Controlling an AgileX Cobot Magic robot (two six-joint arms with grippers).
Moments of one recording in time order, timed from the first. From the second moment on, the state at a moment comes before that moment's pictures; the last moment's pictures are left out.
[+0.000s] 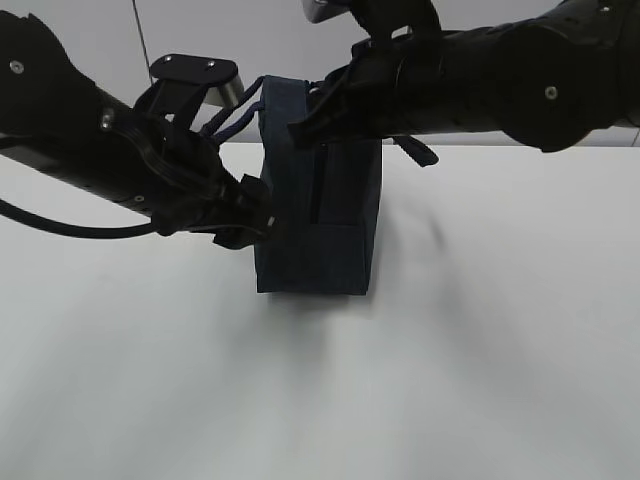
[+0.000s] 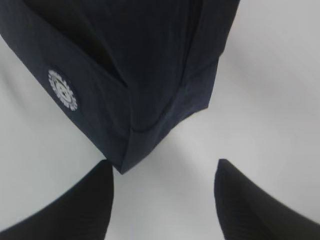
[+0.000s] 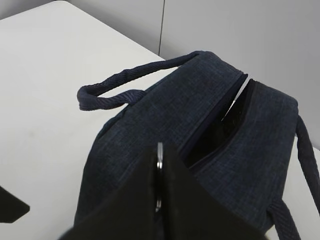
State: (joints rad) left arm -0.59 1.64 -1.07 -0.42 0.42 0.29; right arm 0.56 1.69 -1.21 -0.10 0.06 -0.02
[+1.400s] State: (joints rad) left arm -0.60 1.75 -1.07 -0.46 0.25 0.30; right arm 0.52 1.69 -1.24 0.03 0.09 0.03
